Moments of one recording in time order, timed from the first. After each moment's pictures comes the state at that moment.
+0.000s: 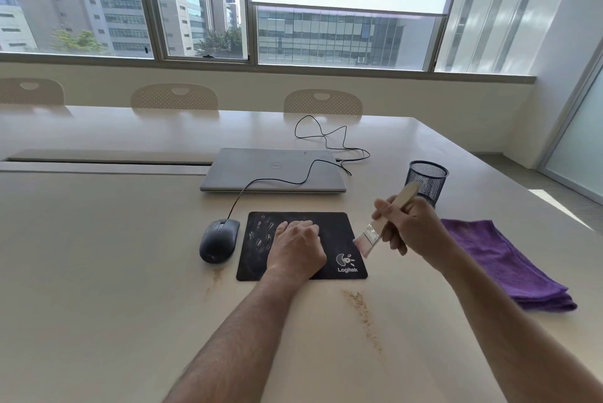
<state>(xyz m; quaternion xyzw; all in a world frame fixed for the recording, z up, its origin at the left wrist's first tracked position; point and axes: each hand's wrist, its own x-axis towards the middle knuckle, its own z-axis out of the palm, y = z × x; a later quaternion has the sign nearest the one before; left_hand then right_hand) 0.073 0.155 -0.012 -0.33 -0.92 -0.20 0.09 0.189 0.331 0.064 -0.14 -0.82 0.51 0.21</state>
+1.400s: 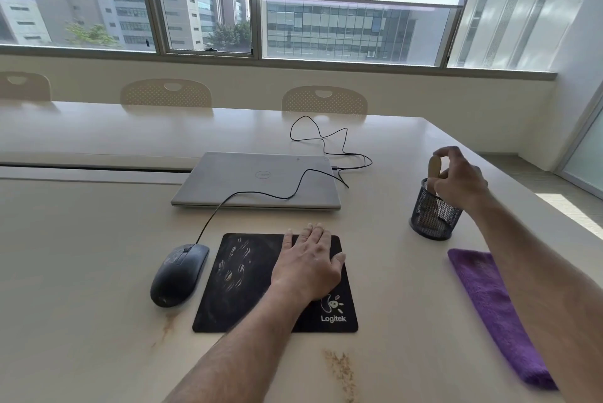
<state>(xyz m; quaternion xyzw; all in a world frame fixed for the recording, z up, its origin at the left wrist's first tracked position) 0.044 0.221 -0.010 -0.33 -0.93 -0.13 -0.05 0.089 0.508 0.090 -0.32 -0.89 0.24 0.23</state>
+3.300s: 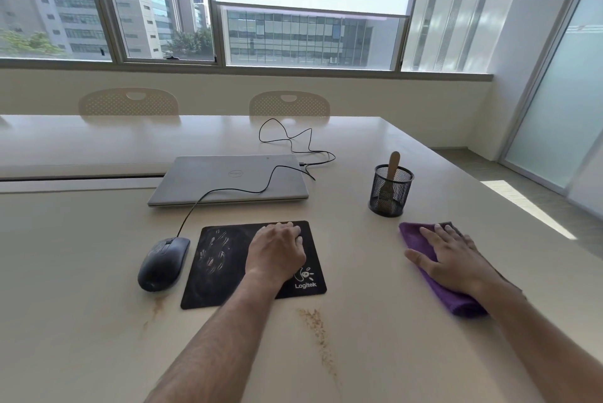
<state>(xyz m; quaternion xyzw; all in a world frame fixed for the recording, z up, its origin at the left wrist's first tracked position) 0.060 0.207 -0.017 -0.33 -0.91 -0.21 0.12 0.252 0.475 0.002 -0.31 -0.95 0.05 0.01</state>
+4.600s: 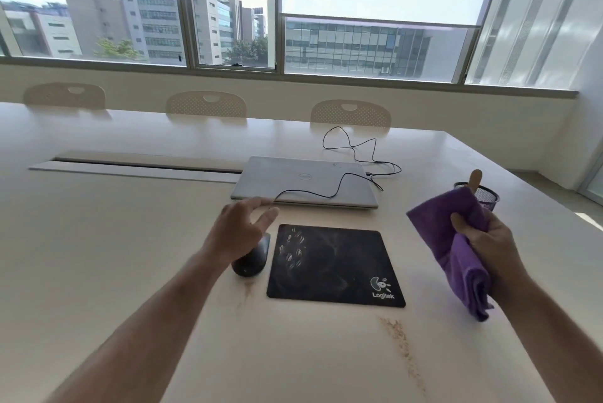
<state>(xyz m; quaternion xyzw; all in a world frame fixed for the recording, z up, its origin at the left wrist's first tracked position) -0.009 0.020 0.031 -0.27 -0.87 -0.40 0.12 0.189 0.354 0.062 -0.23 -0.63 0.67 0.33</state>
